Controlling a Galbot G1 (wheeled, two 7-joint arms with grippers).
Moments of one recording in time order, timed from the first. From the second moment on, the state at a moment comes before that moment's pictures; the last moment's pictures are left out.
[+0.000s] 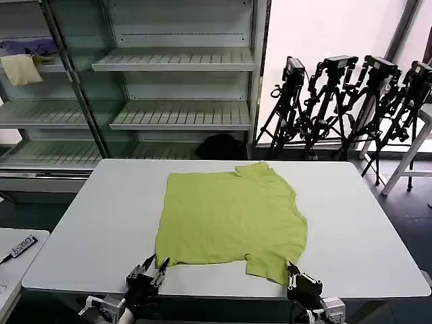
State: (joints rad) left arm 1.61 -1.30 -0.52 -2.11 -0.08 0.37 0.15; right arm -1.67 1.41 0.54 2.24 0.07 -0.47 -0.08
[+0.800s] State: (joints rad) left arm 1.56 -1.31 -0.58 -2.15 -0.19 0.36 0.16; right arm -1.62 1.44 0.57 2.25 0.14 -0.43 -0.05
